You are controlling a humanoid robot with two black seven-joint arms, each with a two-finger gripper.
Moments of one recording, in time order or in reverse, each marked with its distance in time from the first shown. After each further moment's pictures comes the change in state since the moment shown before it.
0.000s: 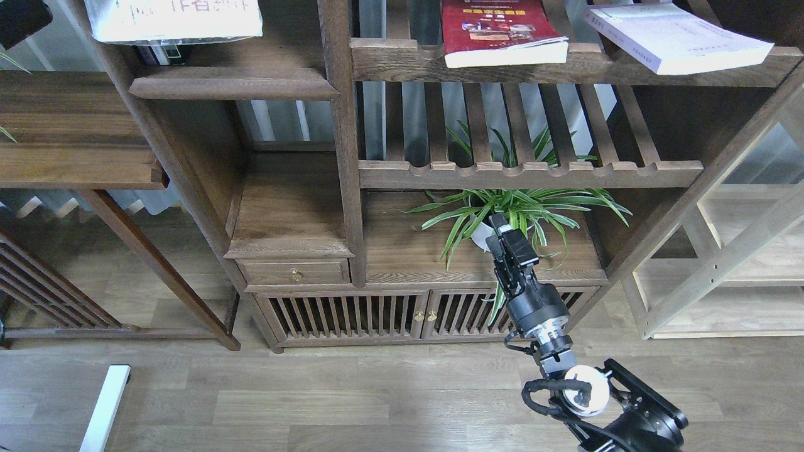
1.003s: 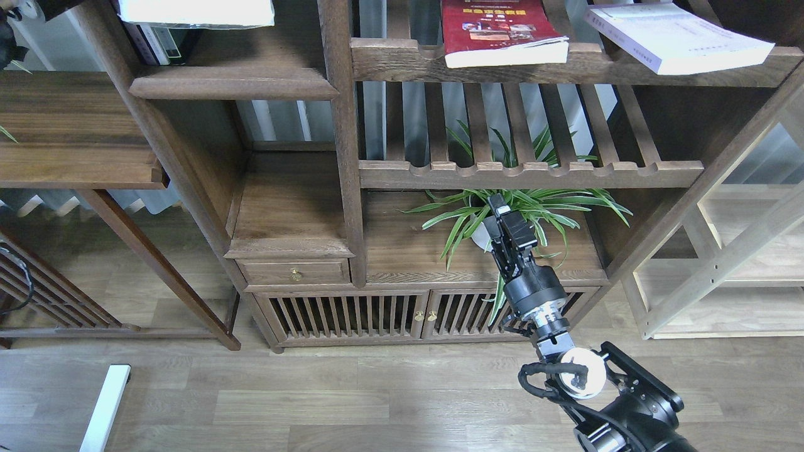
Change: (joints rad) left arm -0.234 -0.082 0.197 0.316 0.007 0.000 -0.079; right arm 0.029 0.009 0.004 -0.003 0.004 0.000 0.007
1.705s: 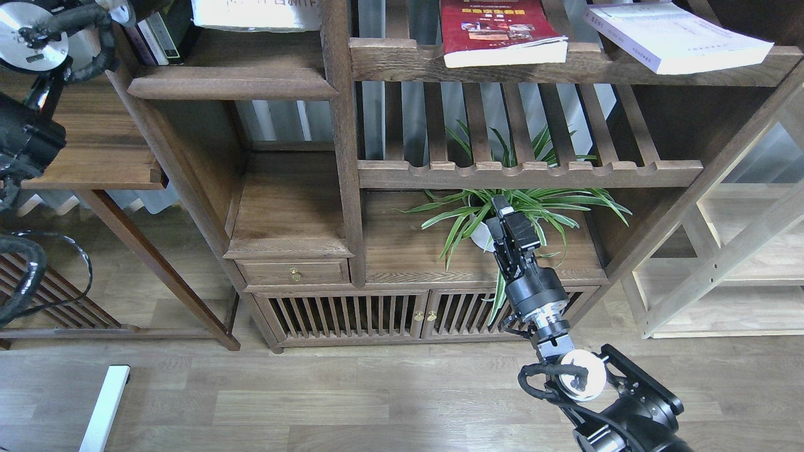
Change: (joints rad) left arm -0.103 -0.154 0.130 0.114 -0.001 0.135 -0.072; right arm -0.009 0.003 0.009 0.000 0.004 0.000 0.006
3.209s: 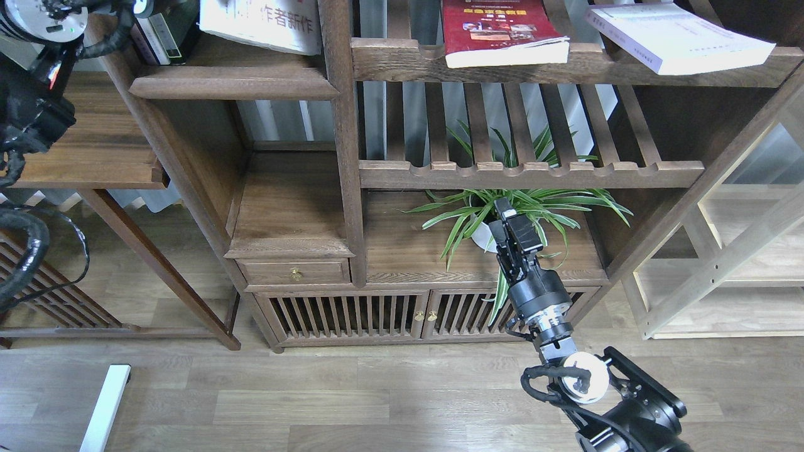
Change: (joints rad) left arm -0.114 -0.026 0.120 0.055 0.041 0.058 0.145; right arm -0.010 -0.007 0.005 0.002 -0.001 0.000 -0.002
